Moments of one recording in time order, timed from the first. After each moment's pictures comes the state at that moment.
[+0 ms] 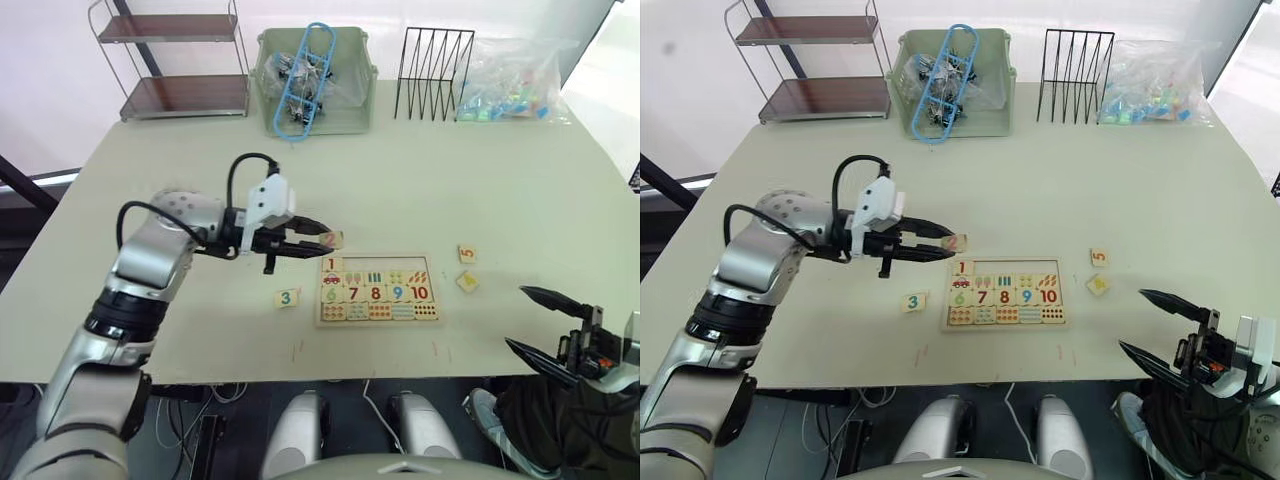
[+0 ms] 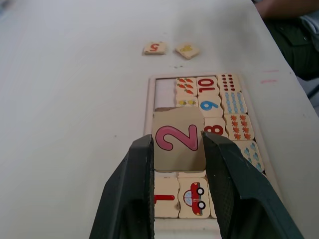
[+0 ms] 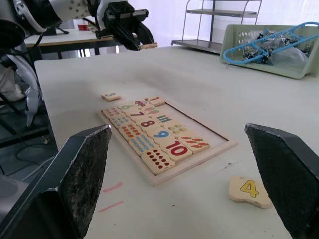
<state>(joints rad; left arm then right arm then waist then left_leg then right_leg) -0.68 0.74 -0.23 -0.01 -0.32 0.37 -1.31 0.25 -0.54 -0.41 -0.03 0.72 -0.17 1.43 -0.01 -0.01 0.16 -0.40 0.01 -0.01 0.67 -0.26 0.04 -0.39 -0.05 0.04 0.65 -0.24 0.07</state>
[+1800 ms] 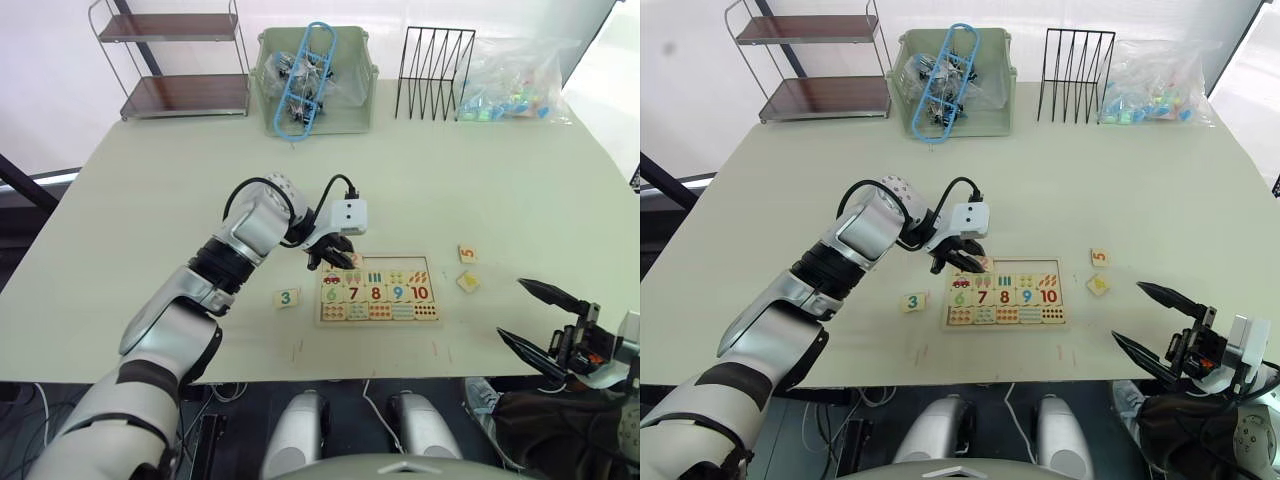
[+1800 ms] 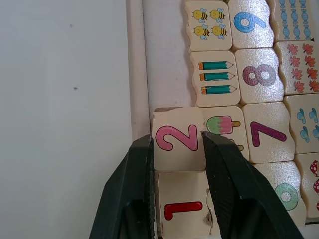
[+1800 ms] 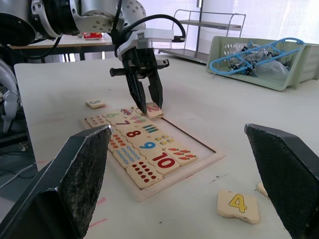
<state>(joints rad) -0.97 0.50 -0.56 0.33 0.12 0.51 -1.40 0.25 -0.49 -0.39 -0.06 0.71 -0.22 1.36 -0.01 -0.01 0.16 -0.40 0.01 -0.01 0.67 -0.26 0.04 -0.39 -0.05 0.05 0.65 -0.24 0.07</state>
